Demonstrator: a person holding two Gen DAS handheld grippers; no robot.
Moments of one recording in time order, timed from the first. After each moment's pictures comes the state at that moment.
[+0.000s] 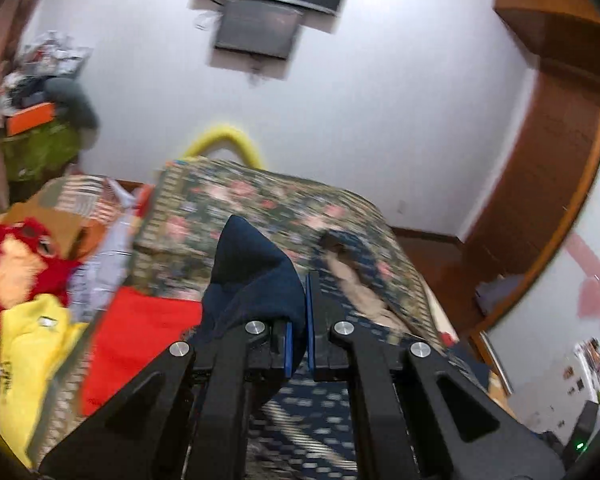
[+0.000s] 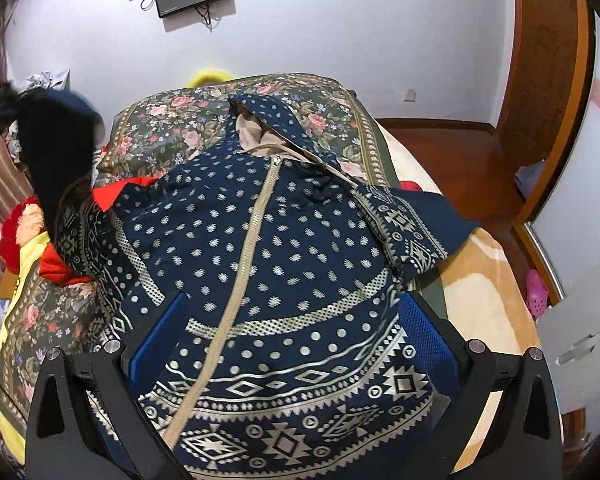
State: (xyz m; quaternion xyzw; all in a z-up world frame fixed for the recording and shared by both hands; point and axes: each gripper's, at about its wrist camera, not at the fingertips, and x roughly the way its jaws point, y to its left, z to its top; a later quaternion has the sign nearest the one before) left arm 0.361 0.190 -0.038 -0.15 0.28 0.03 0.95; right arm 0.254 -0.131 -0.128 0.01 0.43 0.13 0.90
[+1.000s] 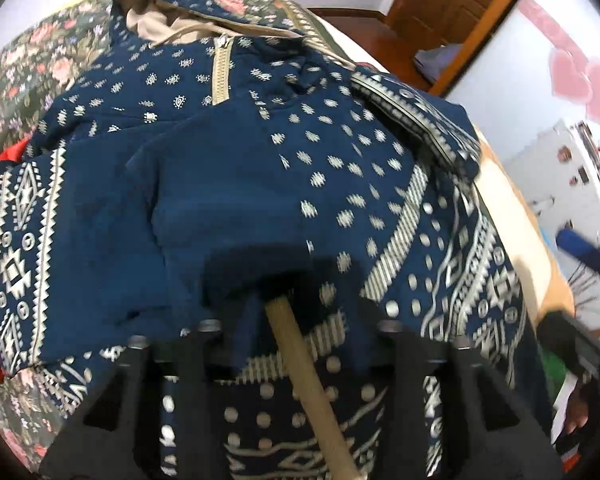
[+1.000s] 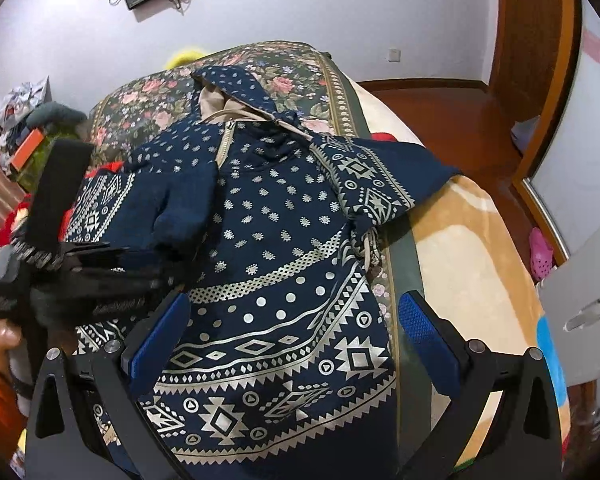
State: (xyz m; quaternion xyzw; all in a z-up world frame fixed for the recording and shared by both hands) left arm 0.377 -0.021 -0.234 0.00 0.57 -0.16 0.81; right arm 0.262 -0.177 -0.157 0.03 0.48 0.12 0.87
